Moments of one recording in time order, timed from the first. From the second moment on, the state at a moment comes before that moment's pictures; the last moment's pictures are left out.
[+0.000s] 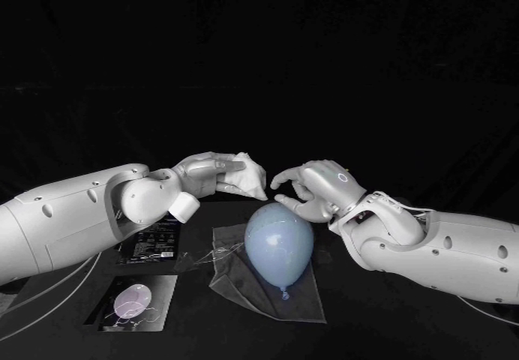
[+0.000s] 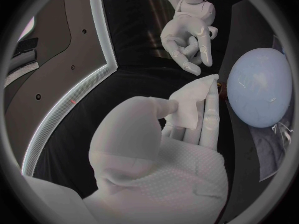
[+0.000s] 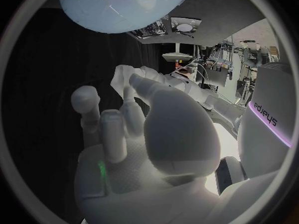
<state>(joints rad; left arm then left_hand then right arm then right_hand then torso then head) 1.37 -0.69 -0.10 1.32 0.09 0.20 0.05 1.37 0.02 0.85 0.14 0.04 0.49 0.16 0.94 0.26 1.10 0.18 0.08 0.07 1.06 0.13 0.15 0.12 0.18 1.02 0.23 0.18 0.07 1.28 -0.87 -0.19 1.70 -1.66 -0.82 -0.08 1.33 -0.22 0.53 0.05 0.05 0.98 0.13 0.22 0.49 1.39 0.05 1.23 1.31 1.47 -0.02 1.50 1.31 0.12 1.16 0.09 0.90 1.29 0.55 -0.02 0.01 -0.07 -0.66</state>
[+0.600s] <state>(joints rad) 1.37 -0.69 -0.10 1.33 0.10 0.20 0.05 1.37 0.02 0.85 0.14 0.05 0.49 0.16 0.94 0.26 1.10 0.18 0.08 0.07 1.07 0.13 0.15 0.12 0.18 1.03 0.23 0.18 0.07 1.21 -0.80 -0.19 1.61 -1.71 -0.93 -0.09 1.33 -0.27 0.43 0.11 0.05 0.93 0.16 0.20 0.50 1.24 0.08 1.01 1.20 1.41 0.01 1.40 1.23 0.17 0.98 0.12 0.61 1.17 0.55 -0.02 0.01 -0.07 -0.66</state>
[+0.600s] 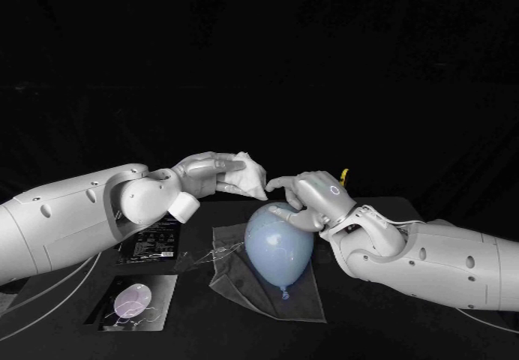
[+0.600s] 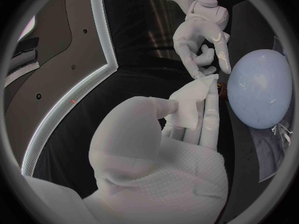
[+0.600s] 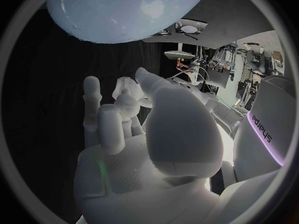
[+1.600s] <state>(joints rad) 1.37 -0.70 -0.10 1.34 0.10 0.20 0.05 1.37 0.02 0.85 0.14 0.05 0.49 0.16 0.94 0.26 1.10 0.18 0.08 0.07 1.07 0.13 0.15 0.12 0.18 1.03 0.23 0.18 0.07 1.20 -0.75 -0.18 1.58 -1.72 -0.95 -0.12 1.38 -0.21 0.39 0.18 0.05 1.01 0.11 0.30 0.55 1.33 0.03 1.15 1.25 1.46 -0.02 1.46 1.31 0.17 1.10 0.09 0.72 1.23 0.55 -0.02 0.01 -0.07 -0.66</state>
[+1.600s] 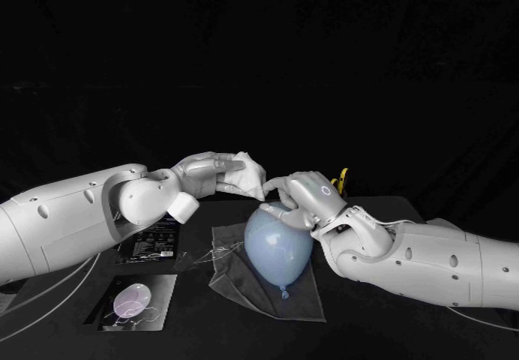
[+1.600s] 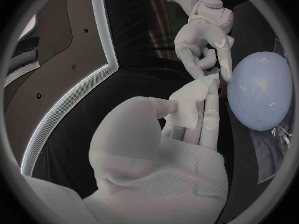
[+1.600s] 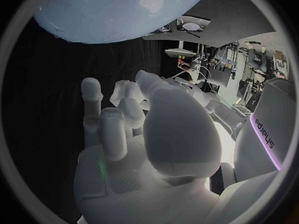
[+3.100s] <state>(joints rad) 1.37 -0.70 -0.10 1.34 0.10 0.15 0.04 1.37 -0.02 0.85 0.11 0.05 0.49 0.16 0.95 0.25 1.10 0.19 0.07 0.06 1.06 0.14 0.13 0.12 0.17 1.03 0.23 0.17 0.07 1.20 -0.80 -0.17 1.66 -1.72 -0.95 -0.13 1.37 -0.13 0.73 0.16 0.05 0.96 0.08 0.47 0.63 1.42 0.00 1.28 1.31 1.47 -0.05 1.51 1.31 0.15 1.22 0.07 0.90 1.31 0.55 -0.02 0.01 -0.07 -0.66</state>
